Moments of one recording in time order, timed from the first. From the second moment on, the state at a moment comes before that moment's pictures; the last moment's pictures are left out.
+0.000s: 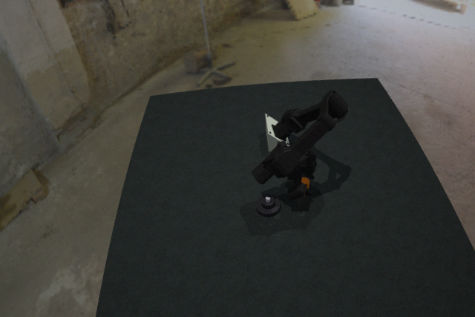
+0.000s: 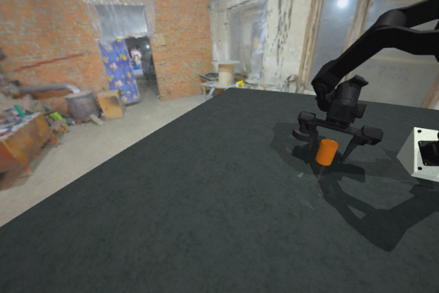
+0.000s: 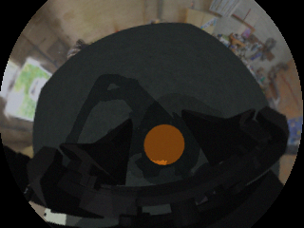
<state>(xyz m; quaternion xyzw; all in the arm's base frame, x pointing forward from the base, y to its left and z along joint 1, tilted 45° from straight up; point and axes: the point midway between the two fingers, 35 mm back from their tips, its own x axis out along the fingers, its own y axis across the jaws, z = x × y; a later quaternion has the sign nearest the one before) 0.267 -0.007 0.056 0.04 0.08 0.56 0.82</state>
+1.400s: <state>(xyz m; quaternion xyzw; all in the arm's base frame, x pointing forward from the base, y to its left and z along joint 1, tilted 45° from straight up) 0.249 -0.082 0.118 0.09 0.52 0.39 0.75</state>
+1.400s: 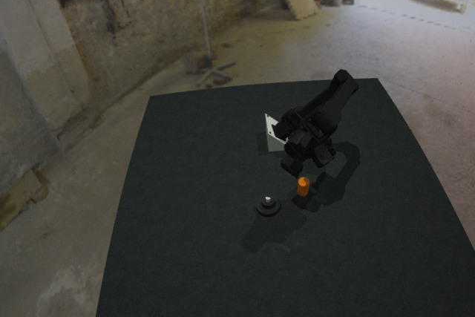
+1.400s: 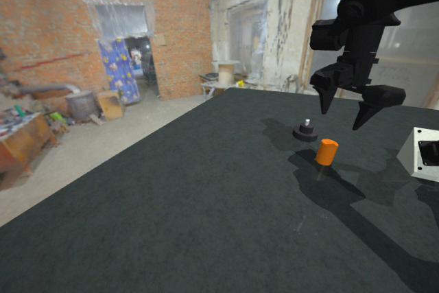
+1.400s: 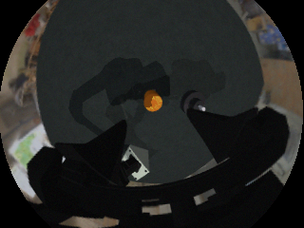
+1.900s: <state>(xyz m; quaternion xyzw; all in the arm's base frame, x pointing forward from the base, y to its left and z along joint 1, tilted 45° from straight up) 0.249 -0.081 0.118 0.41 0.64 0.13 0.63</state>
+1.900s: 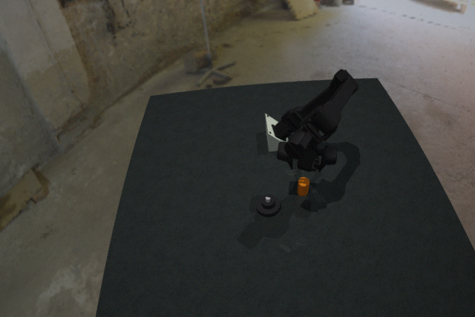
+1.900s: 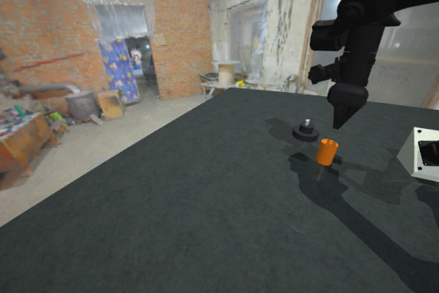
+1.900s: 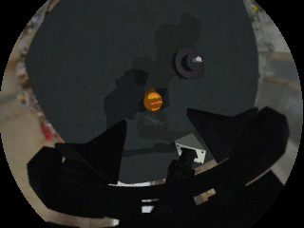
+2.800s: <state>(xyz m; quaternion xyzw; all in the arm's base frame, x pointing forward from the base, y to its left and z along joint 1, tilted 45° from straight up) 0.253 -0.069 0.101 0.68 0.61 -0.22 0.34</state>
